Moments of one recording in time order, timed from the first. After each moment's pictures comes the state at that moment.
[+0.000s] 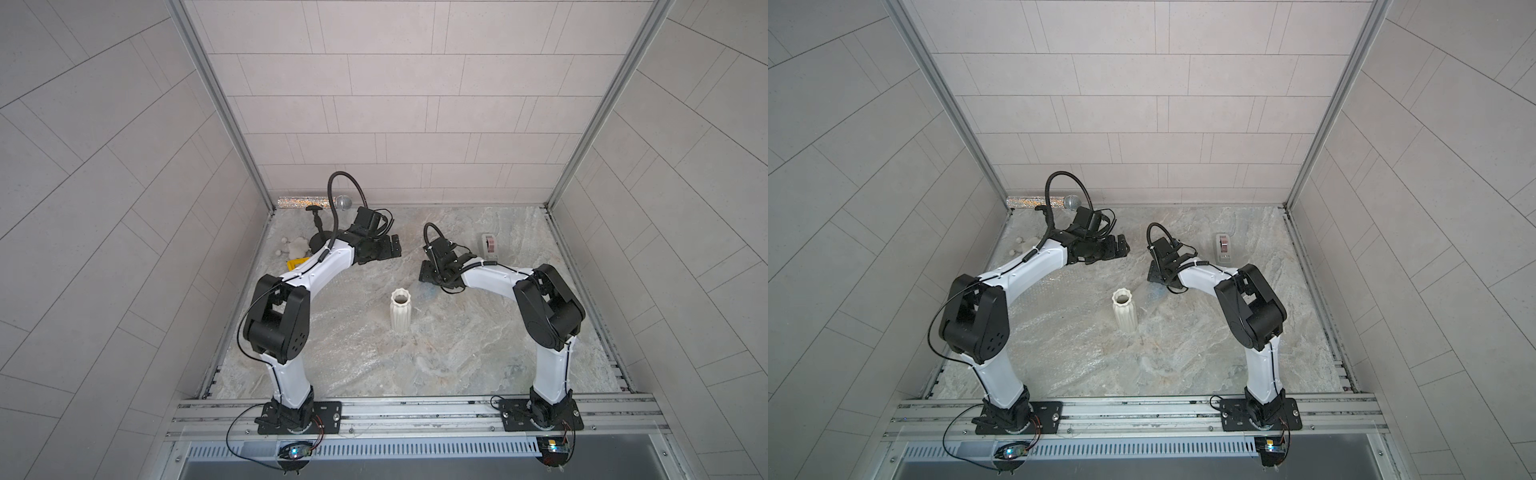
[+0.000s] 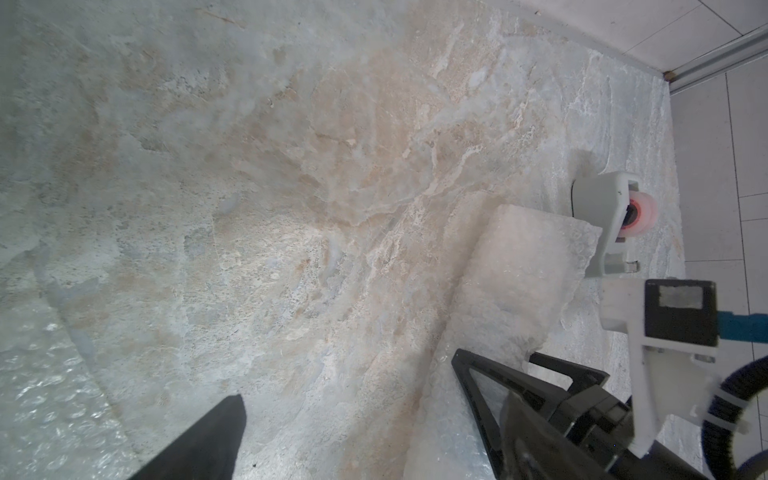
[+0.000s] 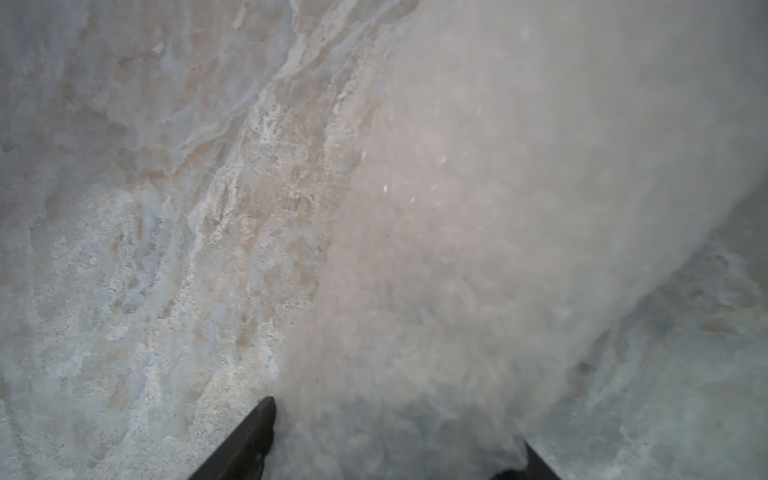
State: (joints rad) left arm -0.40 1.79 1.40 -0.51 0.16 -0.51; right arm 0.54 1.94 1.27 -0.36 0.15 0.75
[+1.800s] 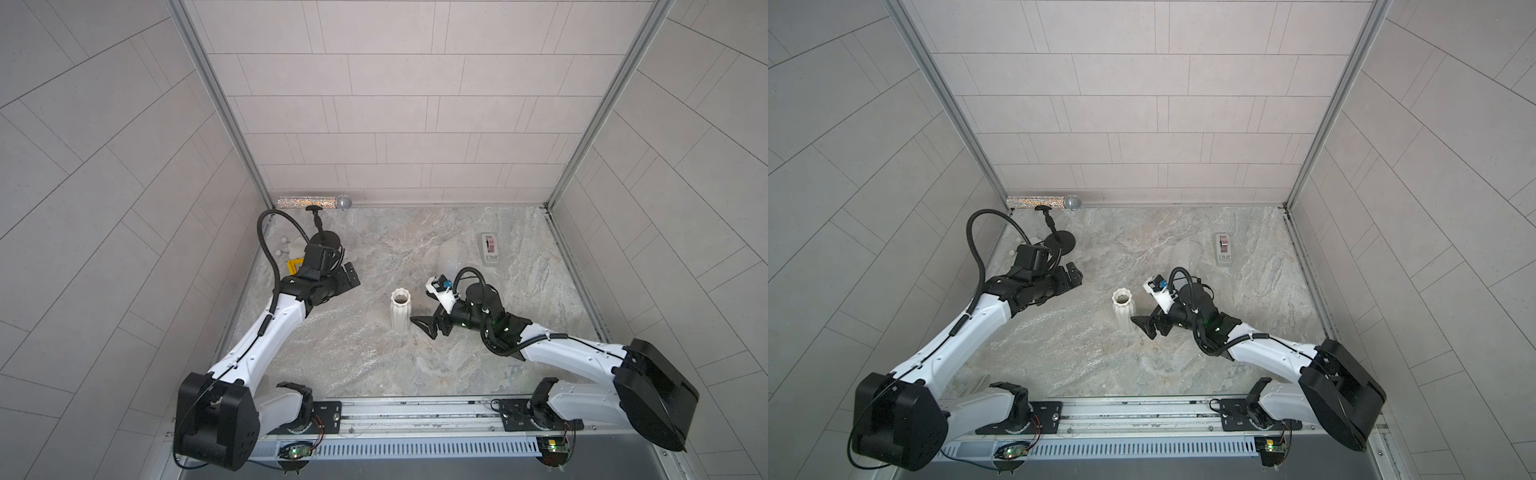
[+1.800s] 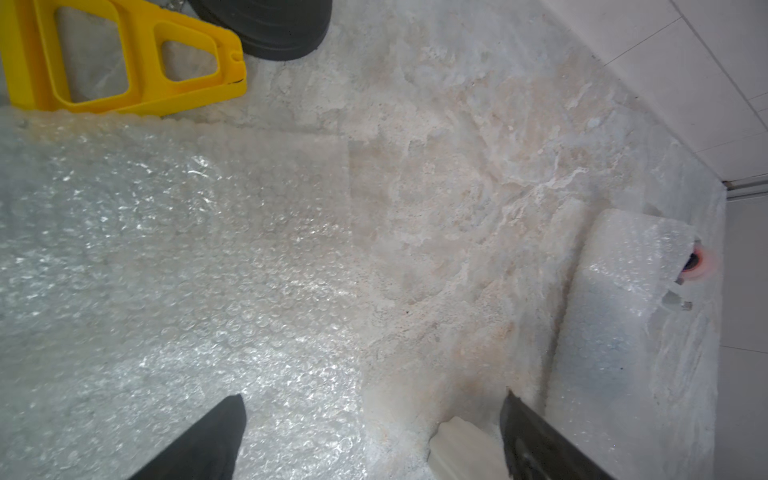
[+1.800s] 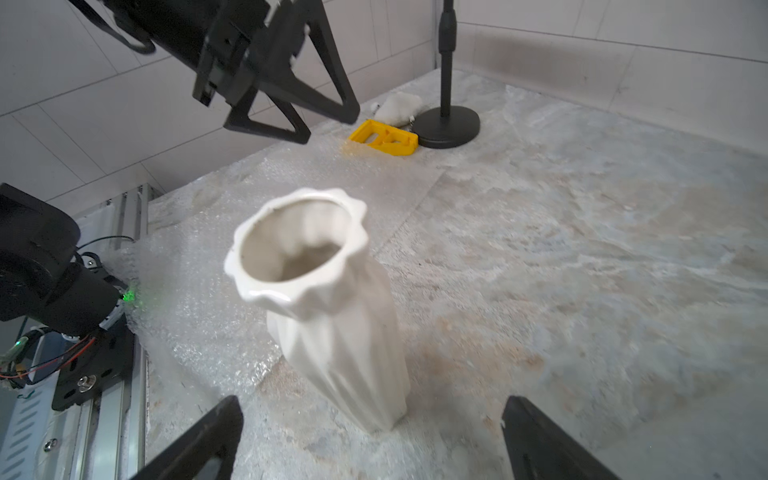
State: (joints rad) left arm -0.23 1.18 0.85 -0.59 0.04 -0.64; right arm 0.73 1.27 0.52 0.40 -0.31 0.05
